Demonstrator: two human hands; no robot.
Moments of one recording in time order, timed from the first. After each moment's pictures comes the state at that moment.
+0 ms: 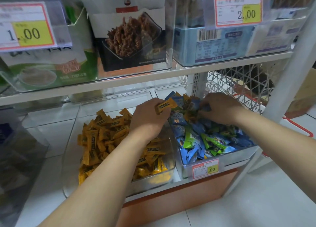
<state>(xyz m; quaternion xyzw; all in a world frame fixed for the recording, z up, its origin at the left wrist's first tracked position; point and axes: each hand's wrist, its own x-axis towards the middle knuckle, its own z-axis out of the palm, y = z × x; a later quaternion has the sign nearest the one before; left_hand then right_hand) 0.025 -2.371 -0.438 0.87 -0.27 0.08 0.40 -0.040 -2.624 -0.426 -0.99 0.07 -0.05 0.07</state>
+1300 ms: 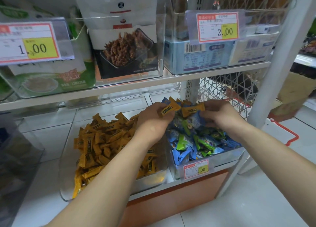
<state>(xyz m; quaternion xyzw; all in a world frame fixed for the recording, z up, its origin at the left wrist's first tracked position) -0.001 -2.388 -0.424 0.84 -0.25 -0.01 0.48 -0.093 -2.596 -0.420 -0.77 0.18 -0.16 0.60</state>
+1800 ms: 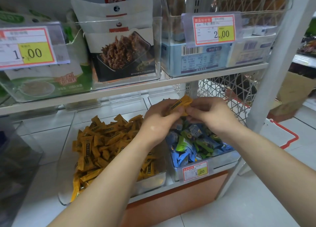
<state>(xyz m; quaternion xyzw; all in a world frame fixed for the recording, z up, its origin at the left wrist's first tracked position) -0.020 -2.395 -0.405 0.72 -0.35 -0.08 0.60 -0.096 -2.558 -0.401 -0.76 0.07 -0.20 0.62</state>
